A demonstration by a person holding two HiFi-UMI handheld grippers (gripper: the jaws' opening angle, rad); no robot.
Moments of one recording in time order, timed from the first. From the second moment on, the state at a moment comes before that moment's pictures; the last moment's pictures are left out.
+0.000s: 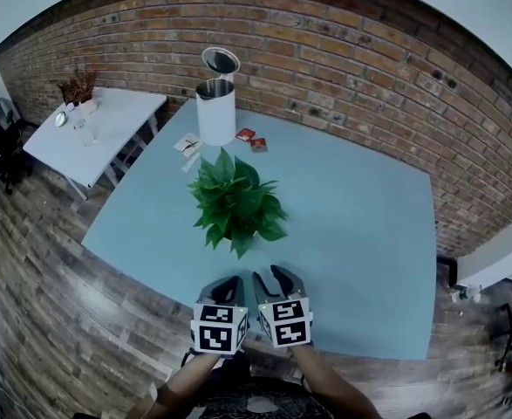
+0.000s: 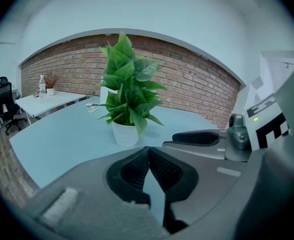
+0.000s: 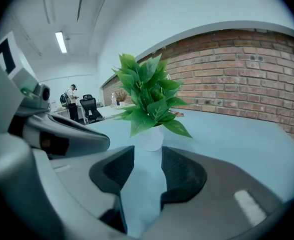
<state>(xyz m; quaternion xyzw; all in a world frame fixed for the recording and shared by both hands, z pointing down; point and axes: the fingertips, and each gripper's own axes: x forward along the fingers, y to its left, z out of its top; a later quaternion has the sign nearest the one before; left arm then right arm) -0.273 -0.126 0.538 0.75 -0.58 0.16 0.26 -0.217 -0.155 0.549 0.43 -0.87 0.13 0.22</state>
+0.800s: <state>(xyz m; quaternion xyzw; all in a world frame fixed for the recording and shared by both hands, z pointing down) -0.169 -0.082 0.495 0.80 -0.54 0.16 0.19 -0.120 -0.091 0.488 0.46 -0.86 0.18 0.14</state>
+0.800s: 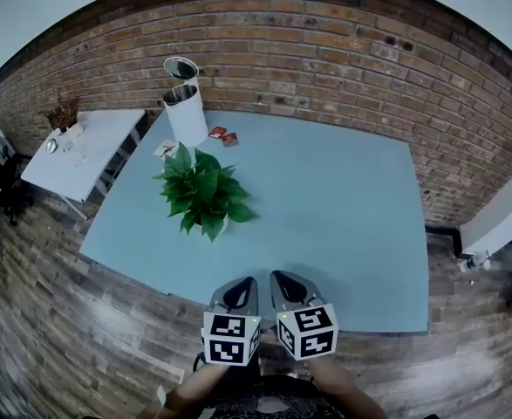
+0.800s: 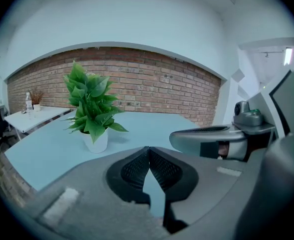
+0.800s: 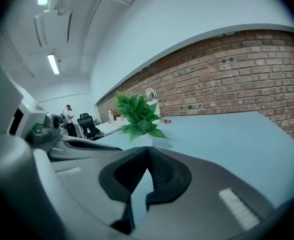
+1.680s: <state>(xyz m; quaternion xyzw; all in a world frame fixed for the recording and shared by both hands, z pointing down) -0.150 -0.056 0.484 0.80 -0.54 0.17 0.18 -0.099 -0.069 0.480 0.46 -0.86 0.19 0.12</state>
